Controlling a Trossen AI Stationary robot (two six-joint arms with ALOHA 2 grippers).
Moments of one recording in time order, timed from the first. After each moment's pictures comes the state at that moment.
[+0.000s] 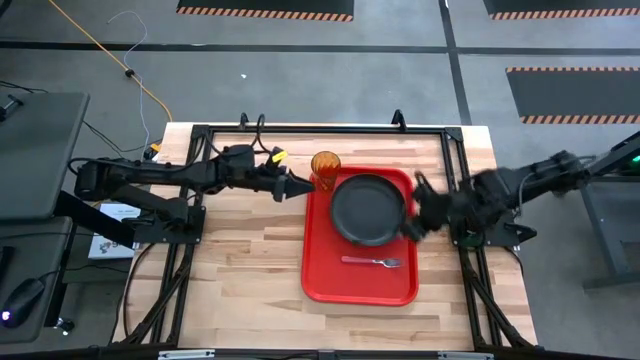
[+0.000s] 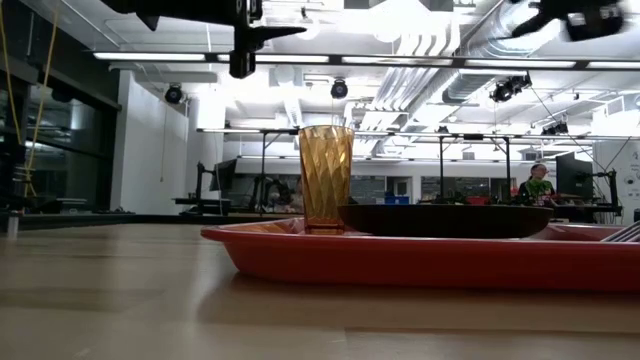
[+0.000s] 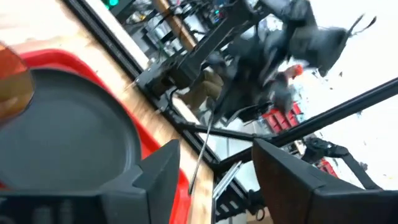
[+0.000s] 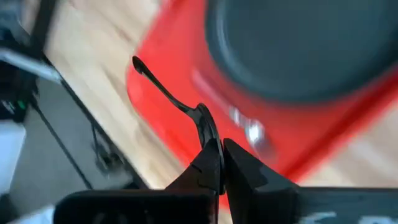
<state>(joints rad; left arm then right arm) 0.14 1.21 0.79 0.29 0.20 -0.91 0.29 1.03 1.11 -1.02 0.07 1.23</state>
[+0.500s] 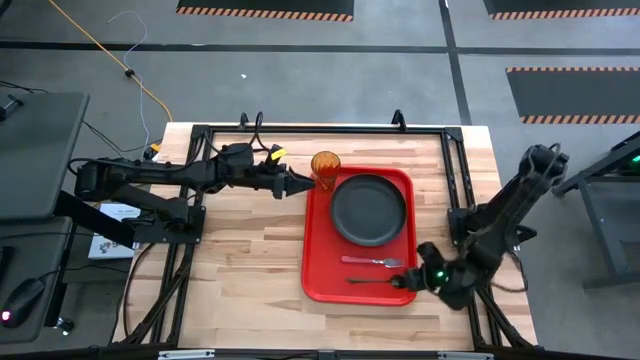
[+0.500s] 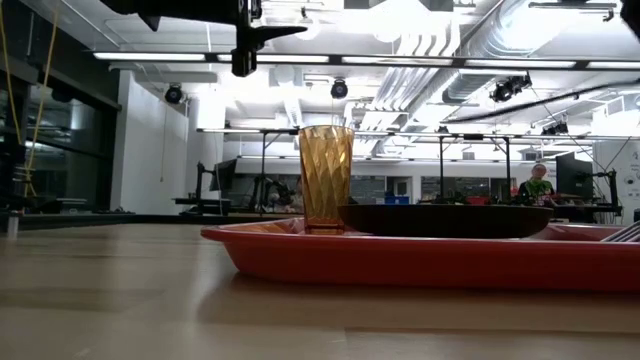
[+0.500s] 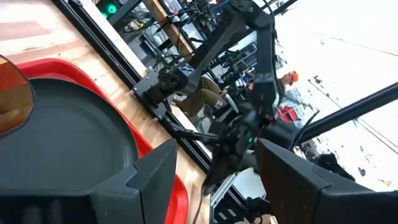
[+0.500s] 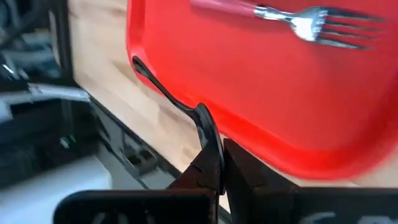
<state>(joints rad) 0.16 1.21 0.79 0.32 0.20 -0.91 0.91 1.22 0.76 -0.49 0.48 2.10</state>
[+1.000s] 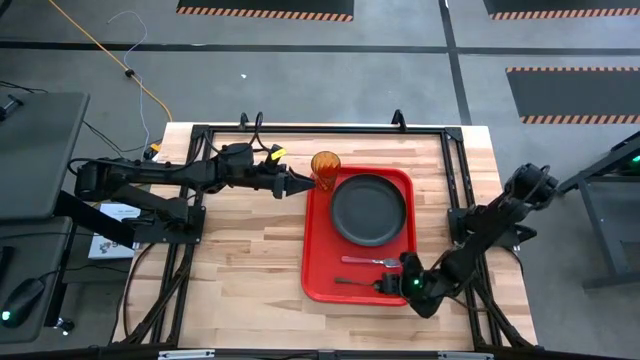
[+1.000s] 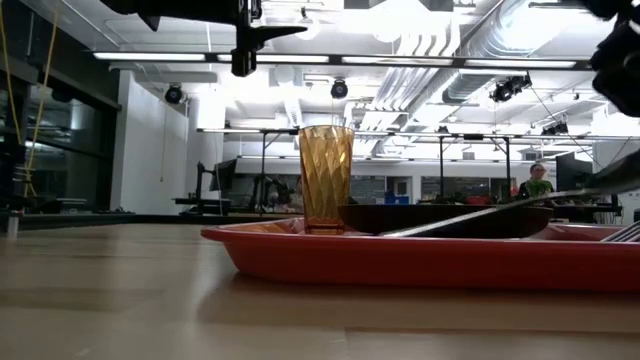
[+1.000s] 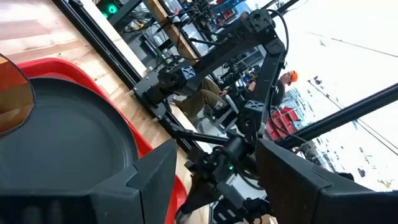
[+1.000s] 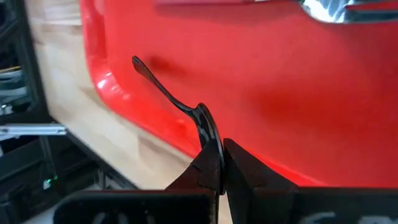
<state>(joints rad) 0.16 1.21 0.79 0.32 0.20 -0.92 0.82 1.52 0.74 -0.21 0.47 2.18</state>
